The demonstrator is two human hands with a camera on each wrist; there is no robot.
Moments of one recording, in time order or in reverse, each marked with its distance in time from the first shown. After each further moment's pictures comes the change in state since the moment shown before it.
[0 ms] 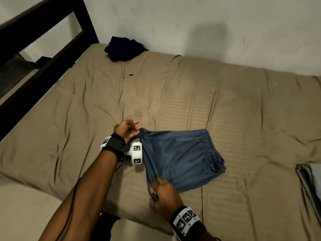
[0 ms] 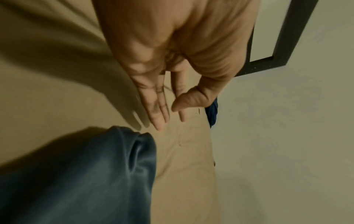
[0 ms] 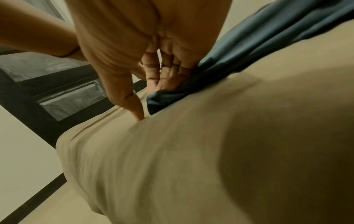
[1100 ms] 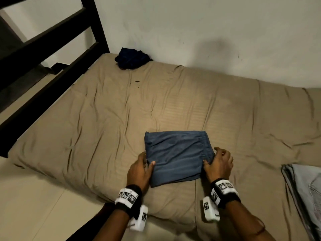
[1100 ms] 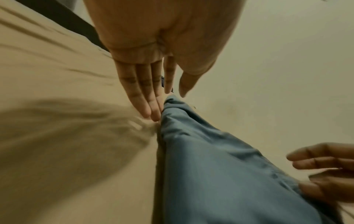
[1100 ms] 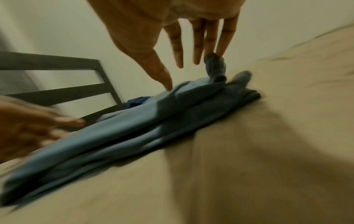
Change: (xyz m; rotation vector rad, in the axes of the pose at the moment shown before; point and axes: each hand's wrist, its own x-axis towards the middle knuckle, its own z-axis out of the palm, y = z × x) left_hand -0.148 -0.139 -0.027 1.004 0.135 0.659; right_hand -0.030 0.106 -0.125 -0.128 0.698 0.573
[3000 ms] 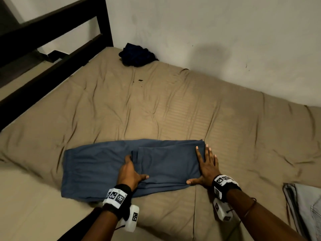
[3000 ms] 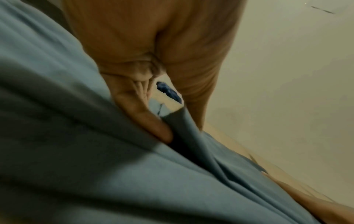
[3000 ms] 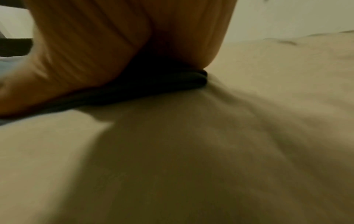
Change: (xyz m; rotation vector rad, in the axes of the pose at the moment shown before) left_hand 0.032 -0.013 -0.018 -0.053 -0.146 -0.369; right_hand 0.061 0.008 0.039 -0.404 -0.733 -0.419
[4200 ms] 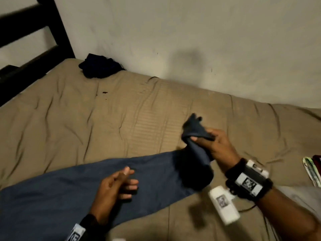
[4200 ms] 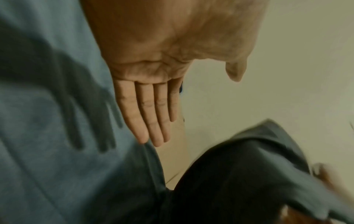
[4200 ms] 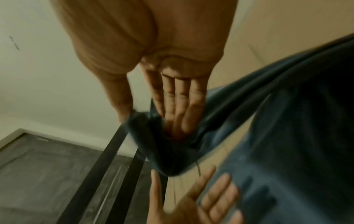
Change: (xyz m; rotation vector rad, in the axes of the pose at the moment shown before) left_hand -0.031 0.100 0.023 -0.661 -0.267 -0.013; right_hand -0.065 0.007 -0.185 1.189 0.469 -0.221
